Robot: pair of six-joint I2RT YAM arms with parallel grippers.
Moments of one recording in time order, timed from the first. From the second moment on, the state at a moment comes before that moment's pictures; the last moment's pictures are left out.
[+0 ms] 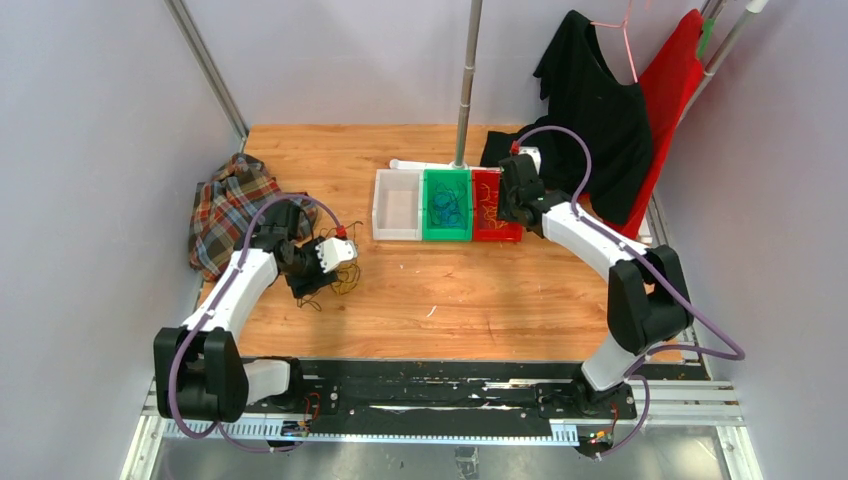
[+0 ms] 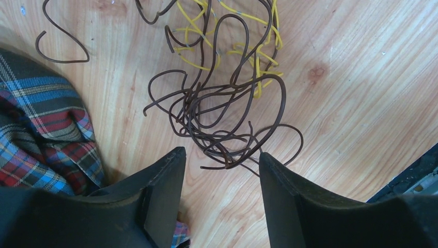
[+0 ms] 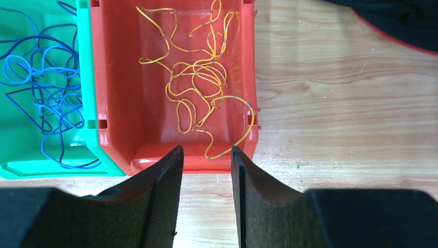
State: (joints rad) left arm -0.04 1.22 0.80 -0.81 0.26 1.11; right arm 0.42 1.63 1.17 -0.34 0.32 0.31
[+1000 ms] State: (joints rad) left arm -0.04 1.20 0.81 -0.82 0.24 1.12; right arm 0.44 2.03 1.45 -0.43 0.33 0.29
